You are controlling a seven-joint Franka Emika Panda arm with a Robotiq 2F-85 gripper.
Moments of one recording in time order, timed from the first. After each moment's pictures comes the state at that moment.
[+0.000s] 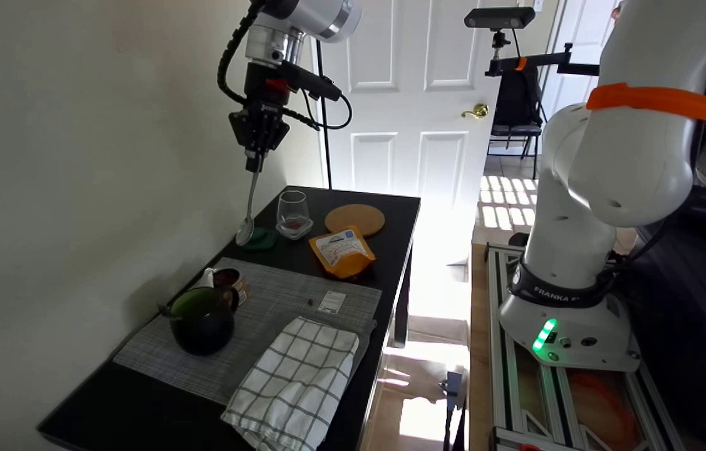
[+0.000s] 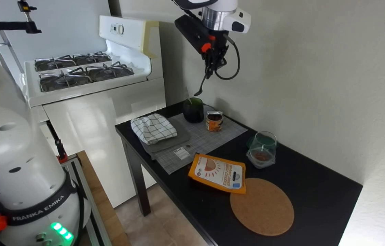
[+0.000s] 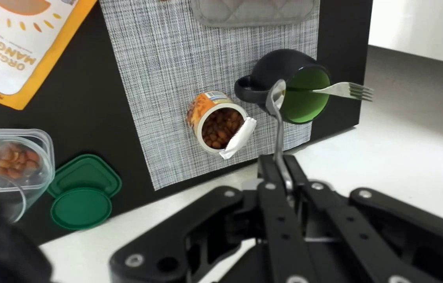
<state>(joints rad) 0.10 -0.18 -0.17 -2.29 0.43 2.27 -0.17</state>
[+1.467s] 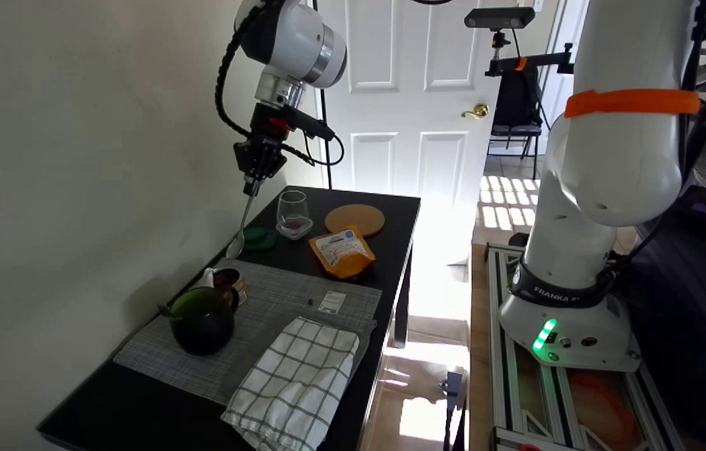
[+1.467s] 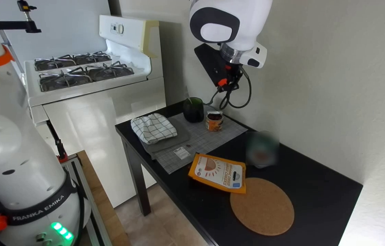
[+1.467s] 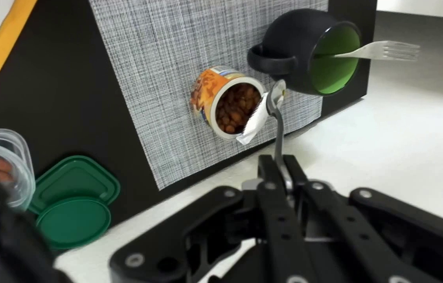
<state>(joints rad) -0.01 0.04 -0.14 -2.23 0.72 2.35 -0.43</state>
